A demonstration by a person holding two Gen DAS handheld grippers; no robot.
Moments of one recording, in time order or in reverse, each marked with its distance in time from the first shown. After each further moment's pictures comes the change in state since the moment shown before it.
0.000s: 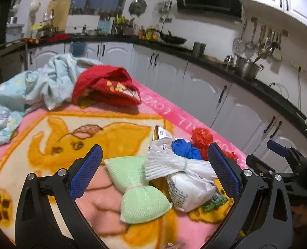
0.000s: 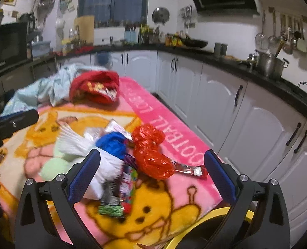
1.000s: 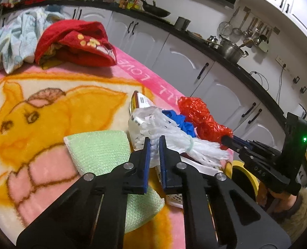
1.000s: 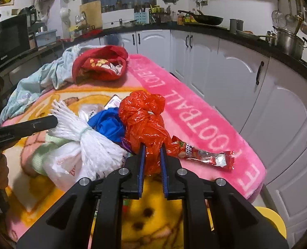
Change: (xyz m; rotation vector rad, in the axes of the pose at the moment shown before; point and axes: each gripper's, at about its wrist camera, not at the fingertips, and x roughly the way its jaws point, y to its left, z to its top) left arm 0.061 0.019 -0.025 -0.060 0.170 -0.236; right arm 0.051 -0.014 -0.017 0.031 0.113 0.140
